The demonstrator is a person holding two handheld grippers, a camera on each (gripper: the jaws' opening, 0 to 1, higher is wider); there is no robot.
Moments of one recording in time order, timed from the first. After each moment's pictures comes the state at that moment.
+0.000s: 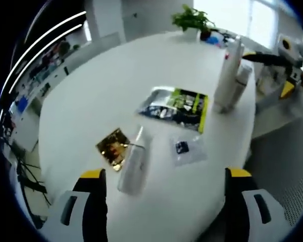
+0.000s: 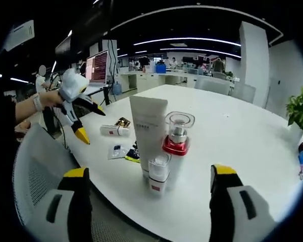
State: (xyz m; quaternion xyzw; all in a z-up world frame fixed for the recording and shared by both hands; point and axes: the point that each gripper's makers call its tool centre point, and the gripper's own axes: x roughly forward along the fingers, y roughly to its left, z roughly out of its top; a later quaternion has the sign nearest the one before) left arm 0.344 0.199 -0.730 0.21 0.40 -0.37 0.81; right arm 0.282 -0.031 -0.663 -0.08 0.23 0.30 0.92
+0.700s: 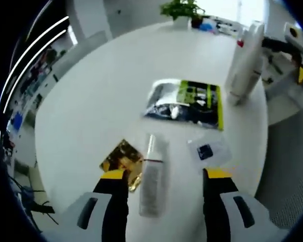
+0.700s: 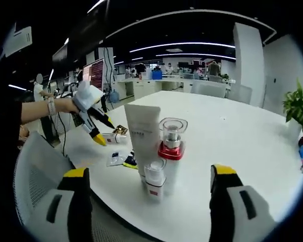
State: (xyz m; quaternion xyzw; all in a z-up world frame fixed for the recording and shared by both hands) left arm 0.389 0.197 -0.755 0.27 0.41 -0.40 0.77; right arm 0.287 -0.036 -0.656 -0.06 0.21 0.29 0.93
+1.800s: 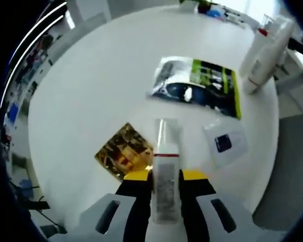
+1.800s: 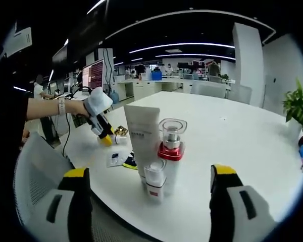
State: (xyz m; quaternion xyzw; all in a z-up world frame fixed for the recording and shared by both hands) left arm 0.398 0.210 -0.783 0.28 0.47 -0.39 0.74; right arm 0.288 -0.035 -0.655 -0.06 0.20 0.29 0.93
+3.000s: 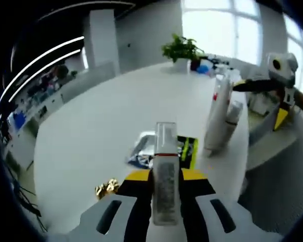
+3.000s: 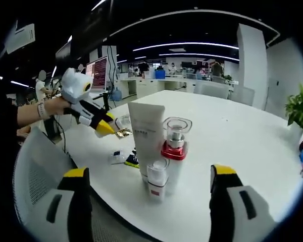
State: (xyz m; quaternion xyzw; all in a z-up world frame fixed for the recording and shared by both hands) left arm 0.355 0.125 -0.683 0.14 0.27 -0.42 0.85; right arm 0.286 -0.031 -0.657 -0.07 0.20 0.30 0.93
